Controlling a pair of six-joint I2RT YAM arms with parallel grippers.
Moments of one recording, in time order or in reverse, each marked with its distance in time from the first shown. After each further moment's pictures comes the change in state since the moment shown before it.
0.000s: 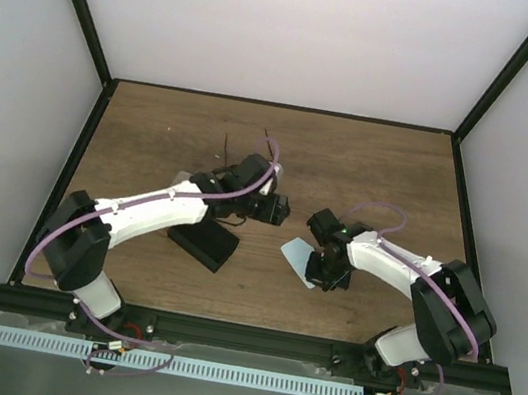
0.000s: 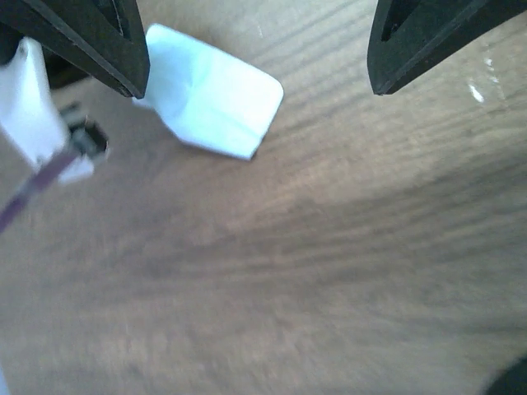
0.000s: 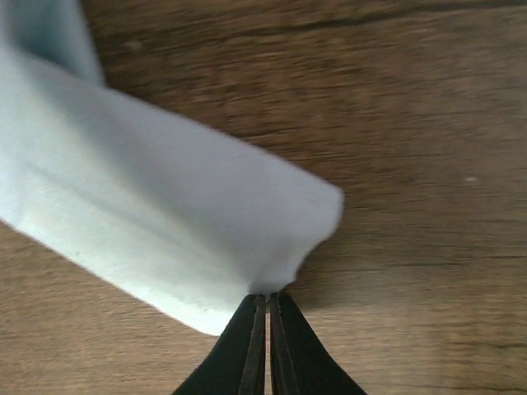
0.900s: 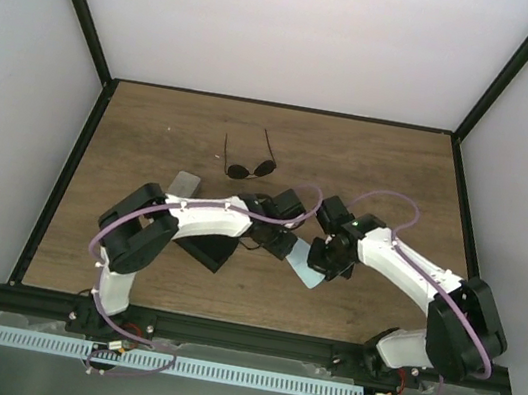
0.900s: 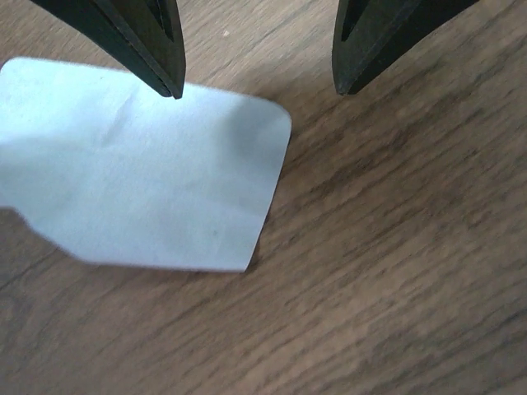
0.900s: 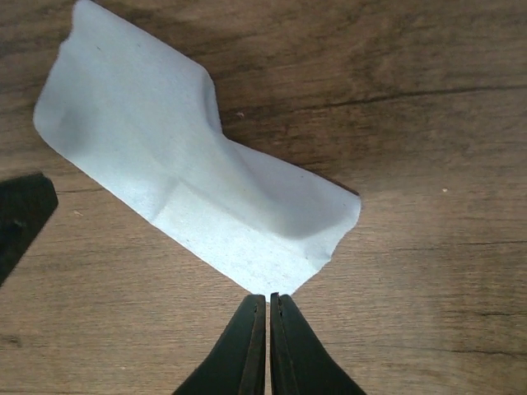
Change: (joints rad) left arm -0.148 0.315 0.076 -0.090 -0.001 0.207; right arm -0.048 -0.087 0.108 -0.089 0.010 0.018
